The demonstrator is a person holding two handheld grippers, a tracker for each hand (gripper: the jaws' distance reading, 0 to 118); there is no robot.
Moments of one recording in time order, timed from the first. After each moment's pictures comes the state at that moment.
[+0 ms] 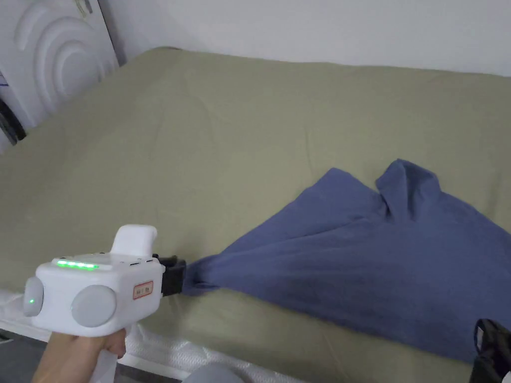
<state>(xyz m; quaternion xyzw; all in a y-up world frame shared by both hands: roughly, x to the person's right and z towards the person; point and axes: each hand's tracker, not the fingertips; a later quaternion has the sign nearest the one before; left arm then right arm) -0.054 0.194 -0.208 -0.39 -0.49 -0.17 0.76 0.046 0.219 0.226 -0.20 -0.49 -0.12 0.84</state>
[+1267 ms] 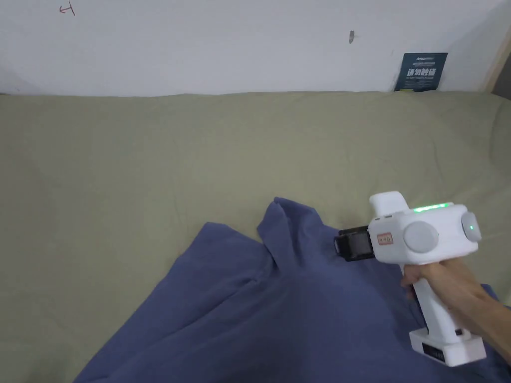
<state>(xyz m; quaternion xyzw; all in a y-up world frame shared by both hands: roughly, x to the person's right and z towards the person) 0.010 0.147 -0.204 -0.45 -0.48 -0.21 0.72 0.455 0.152 0.171 -0.36 -0.45 -0.20 0.80</state>
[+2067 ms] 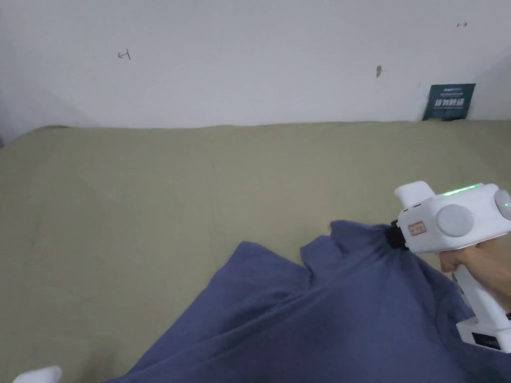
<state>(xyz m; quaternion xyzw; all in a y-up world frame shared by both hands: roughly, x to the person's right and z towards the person) 0.001 0.176 -0.212 -0.46 -0.48 -0.15 0.74 0.392 0.261 0.178 -0.40 -0.41 -0.14 0.81</state>
